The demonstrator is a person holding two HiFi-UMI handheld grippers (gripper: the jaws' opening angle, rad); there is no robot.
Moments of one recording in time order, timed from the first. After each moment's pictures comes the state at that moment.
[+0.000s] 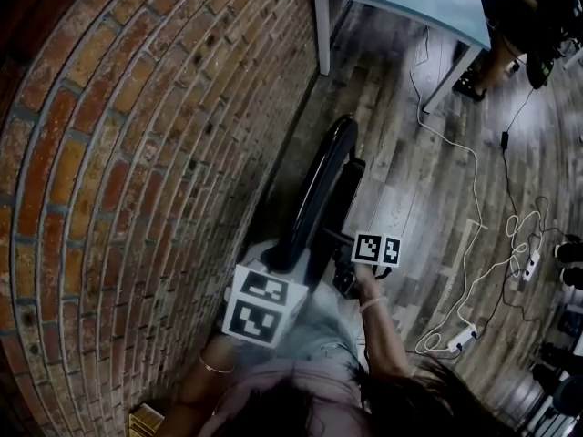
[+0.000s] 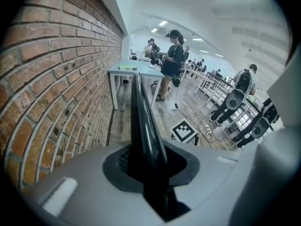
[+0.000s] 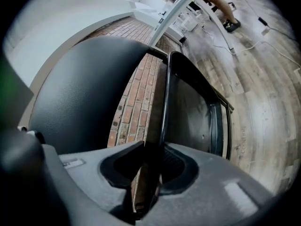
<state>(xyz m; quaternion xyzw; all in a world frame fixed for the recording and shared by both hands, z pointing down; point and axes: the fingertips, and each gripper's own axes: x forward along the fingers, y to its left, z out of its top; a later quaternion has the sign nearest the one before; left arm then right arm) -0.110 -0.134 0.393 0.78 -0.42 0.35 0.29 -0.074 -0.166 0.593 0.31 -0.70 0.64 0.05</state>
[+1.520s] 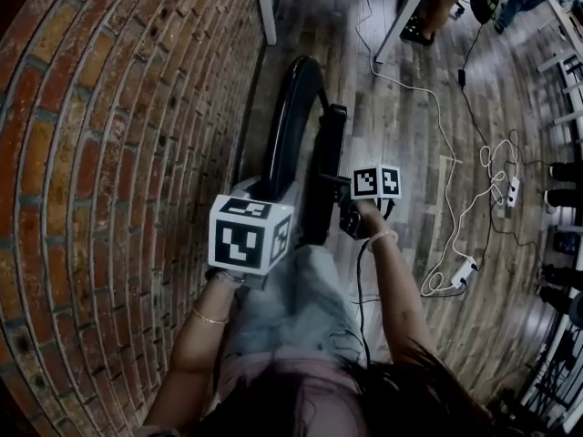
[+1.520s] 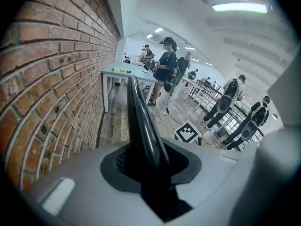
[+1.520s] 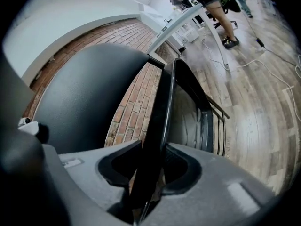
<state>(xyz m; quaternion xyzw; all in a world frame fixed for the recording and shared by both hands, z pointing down) -0.116 -0.142 0.400 0.82 -0.38 0.30 0.31 -0.041 -0.163 0.599 0.37 -0.70 0.60 0.09</state>
